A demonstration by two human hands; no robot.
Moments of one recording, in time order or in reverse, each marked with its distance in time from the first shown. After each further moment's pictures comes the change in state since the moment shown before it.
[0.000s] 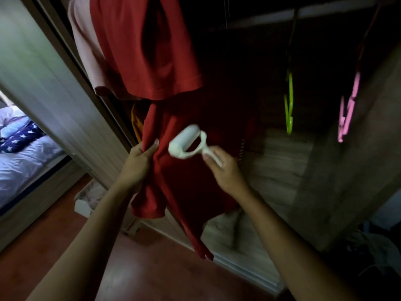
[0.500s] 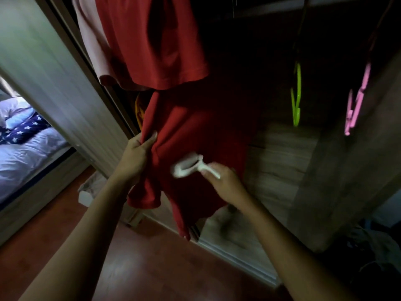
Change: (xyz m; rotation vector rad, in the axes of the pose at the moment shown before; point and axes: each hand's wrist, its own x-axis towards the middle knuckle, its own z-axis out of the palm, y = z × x) left_hand -0.007 0.004 -0.008 0.005 0.004 0.040; right_hand -0.037 0.015 0.012 -0.158 -0.167 0.150
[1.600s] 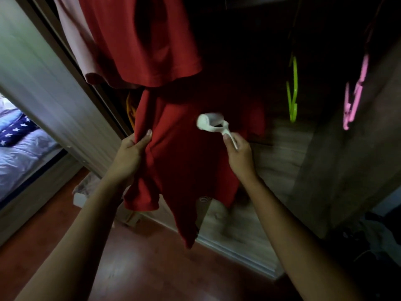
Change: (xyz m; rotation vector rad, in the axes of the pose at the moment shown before) left_hand 0.008 -0.002 -0.002 -0.011 -0.020 -0.034; right_hand 0.051 0.022 -0.036 0.179 0.421 0.029
